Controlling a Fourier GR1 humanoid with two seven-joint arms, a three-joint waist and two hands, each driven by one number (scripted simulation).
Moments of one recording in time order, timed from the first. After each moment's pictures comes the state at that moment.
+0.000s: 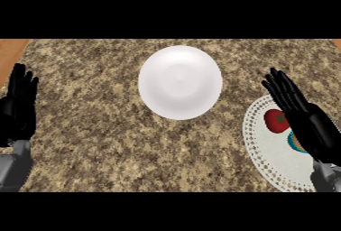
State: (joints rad) left arm -0.21 0.49 -0.03 -1.39 0.37 0.40 -0.10; right arm -0.15 -0.48 0.17 -1.71 -0.33 0.09 -0.15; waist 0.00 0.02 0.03
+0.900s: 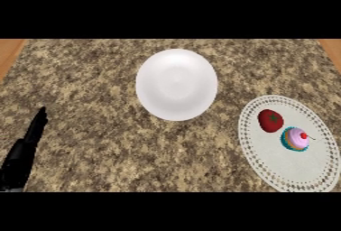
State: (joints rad) left arm 0.07 0.58 -0.18 -1.41 0.17 0.29 -0.20; right arm 0.11 -0.39 -0.33 -1.79 -0.70 -0.07 -0.16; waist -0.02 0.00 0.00
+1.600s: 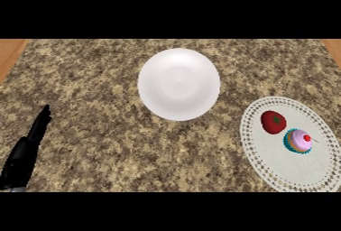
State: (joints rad) left arm 0.07 0.57 -0.18 -1.45 0.12 0.28 -0.17; right arm 0.29 -0.75 -0.41 -1.80 -0.60 0.25 0.05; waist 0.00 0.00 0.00
